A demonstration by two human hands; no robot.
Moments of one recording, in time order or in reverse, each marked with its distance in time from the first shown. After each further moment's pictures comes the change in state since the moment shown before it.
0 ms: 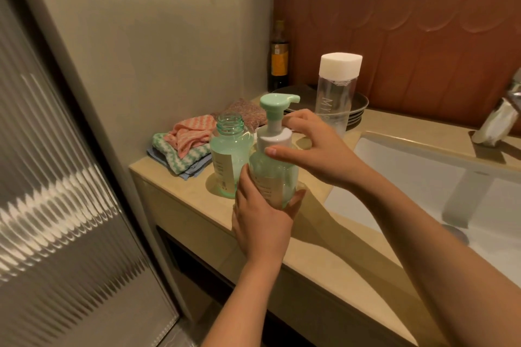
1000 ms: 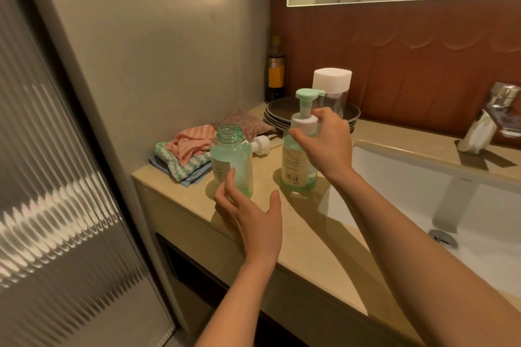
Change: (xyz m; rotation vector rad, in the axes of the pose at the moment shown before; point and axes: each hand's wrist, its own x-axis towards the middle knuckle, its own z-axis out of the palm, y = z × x) left_hand 0.005 -0.002 0.006 -0.205 0.216 0.018; right_hand 0.028 0.042 0.006 -0.196 0.568 0.262
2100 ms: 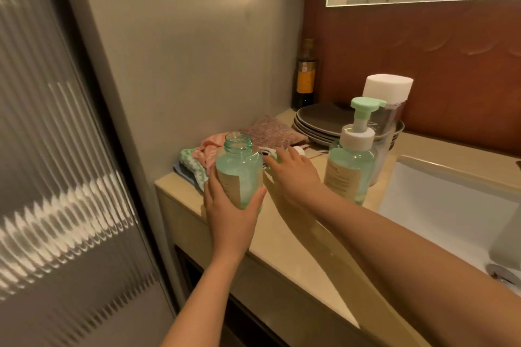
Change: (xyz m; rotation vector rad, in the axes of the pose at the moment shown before) left_hand 0.095 -0.064 -0.039 0.010 -0.075 0.030; right_hand -0.004 -0.021 0.125 -0.747 -0.633 -0.481
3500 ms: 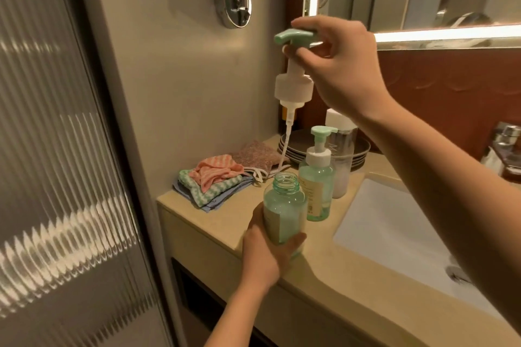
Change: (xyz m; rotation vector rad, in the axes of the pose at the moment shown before) left_hand -0.074 0.057 0.006 -0.135 -0.399 -0.033; right_hand -0.106 0.039 -0.241 0.706 0.964 -0.106
